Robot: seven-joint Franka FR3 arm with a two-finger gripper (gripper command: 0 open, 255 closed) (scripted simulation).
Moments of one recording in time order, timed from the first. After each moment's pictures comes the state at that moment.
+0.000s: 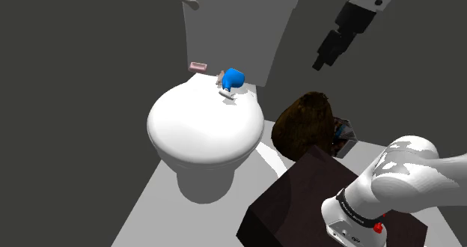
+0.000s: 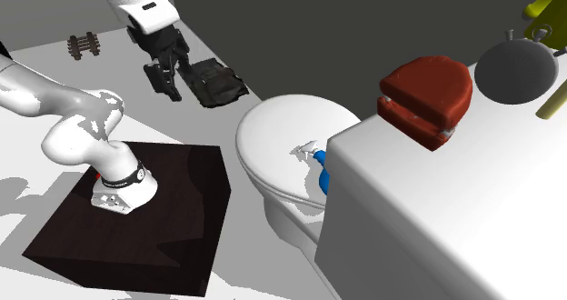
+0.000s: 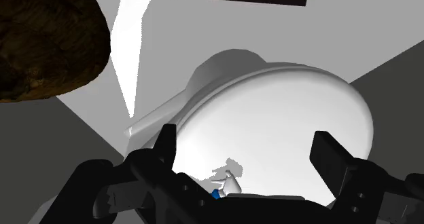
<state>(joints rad) -0.01 -0.81 -0.06 -2.28 0.07 1.57 -0.07</state>
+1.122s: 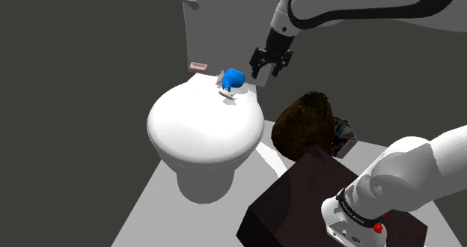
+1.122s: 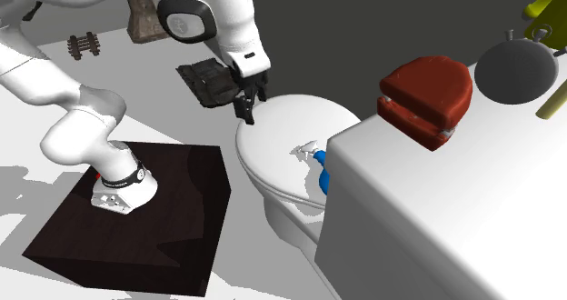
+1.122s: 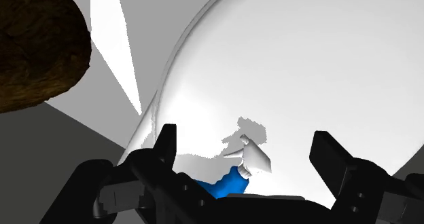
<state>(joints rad) -0.05 -0.36 0.09 -2.21 0.10 1.96 0.25</state>
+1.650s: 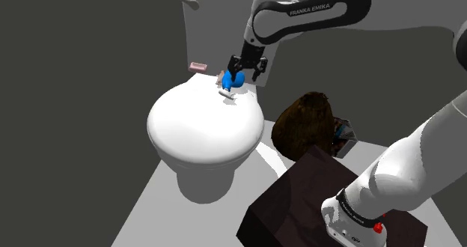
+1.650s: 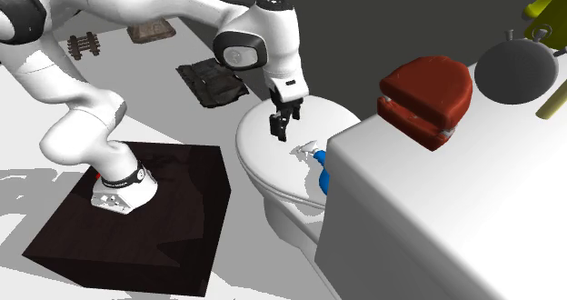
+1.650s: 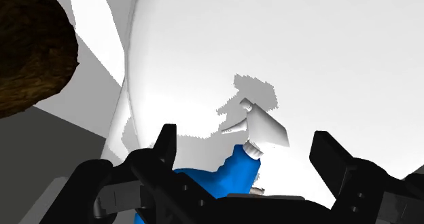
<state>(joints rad) -0.07 -0.05 0.13 -2.05 0.05 2.11 0.43</state>
